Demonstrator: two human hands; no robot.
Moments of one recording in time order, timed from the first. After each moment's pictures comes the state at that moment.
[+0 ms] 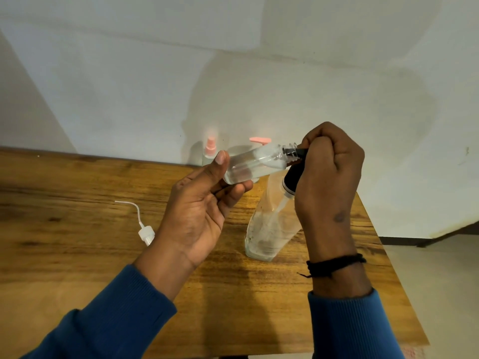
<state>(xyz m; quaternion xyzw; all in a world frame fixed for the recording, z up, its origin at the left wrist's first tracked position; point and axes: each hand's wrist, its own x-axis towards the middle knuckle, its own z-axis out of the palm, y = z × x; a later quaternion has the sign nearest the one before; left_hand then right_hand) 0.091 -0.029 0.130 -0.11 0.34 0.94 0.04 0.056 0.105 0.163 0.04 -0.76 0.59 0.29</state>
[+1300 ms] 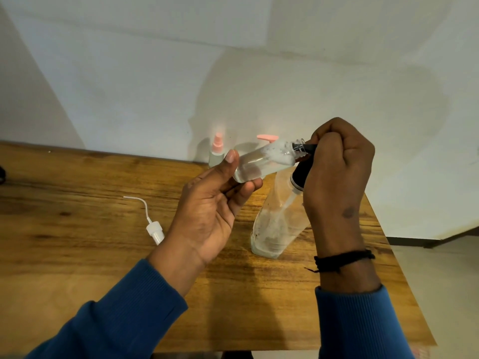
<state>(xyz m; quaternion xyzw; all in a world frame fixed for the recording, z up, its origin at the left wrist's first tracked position) 0.091 -0.026 0.126 -0.12 0.31 0.94 0.05 0.056 0.104 0.165 0.04 -0.76 0.58 0.29</state>
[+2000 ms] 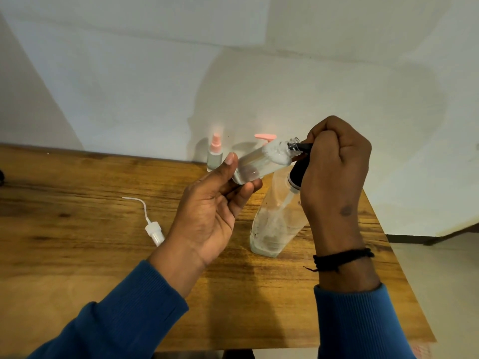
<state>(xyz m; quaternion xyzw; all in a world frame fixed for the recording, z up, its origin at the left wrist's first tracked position) 0.092 -0.024 0.123 -0.13 0.28 0.95 0.07 0.054 0.106 0.164 0.05 -0.77 0.57 0.29</state>
